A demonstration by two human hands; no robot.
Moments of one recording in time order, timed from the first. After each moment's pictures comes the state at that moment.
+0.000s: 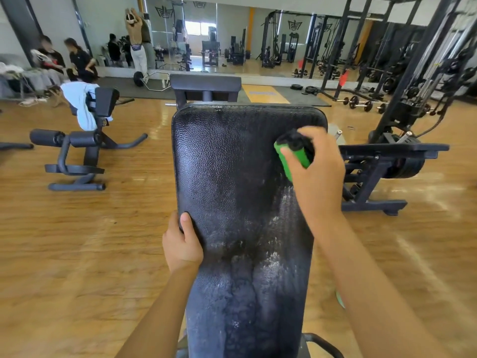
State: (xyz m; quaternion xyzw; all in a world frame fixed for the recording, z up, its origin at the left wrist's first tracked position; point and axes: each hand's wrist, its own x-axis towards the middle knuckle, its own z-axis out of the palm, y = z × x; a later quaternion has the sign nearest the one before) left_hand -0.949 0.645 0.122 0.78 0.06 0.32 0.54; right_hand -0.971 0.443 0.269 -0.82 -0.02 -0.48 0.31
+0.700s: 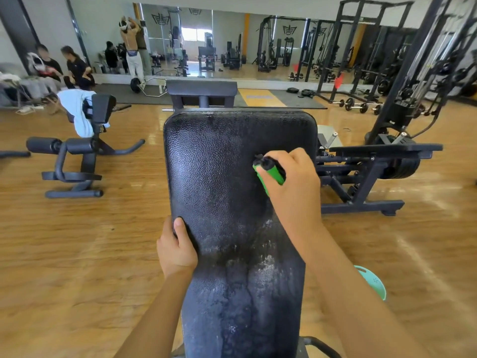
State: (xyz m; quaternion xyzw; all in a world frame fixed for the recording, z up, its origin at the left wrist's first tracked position) left_hand -0.950 0.645 0.123 0.78 0.06 0.32 0.54; right_hand -0.974 0.456 0.253 -0.86 -0.04 -0.45 0.25
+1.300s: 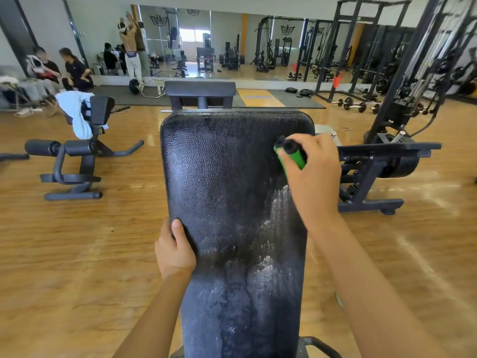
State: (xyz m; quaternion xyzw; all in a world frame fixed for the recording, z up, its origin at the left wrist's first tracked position) left_hand -0.948 0.645 0.120 0.78 0.05 0.32 0.53; right_hand -0.968 0.429 0.271 -0.83 0.00 -0.50 0.24
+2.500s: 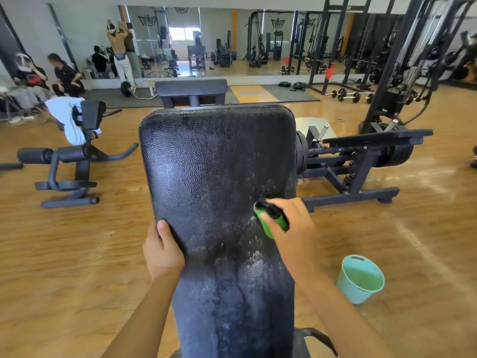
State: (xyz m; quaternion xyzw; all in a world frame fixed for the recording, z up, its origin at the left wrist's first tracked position) left_hand -0.947 0.643 0.119 0.78 0.05 0.32 0.54; right_hand -1.011 0.420 0.168 -0.83 -0.04 -0.41 0.38
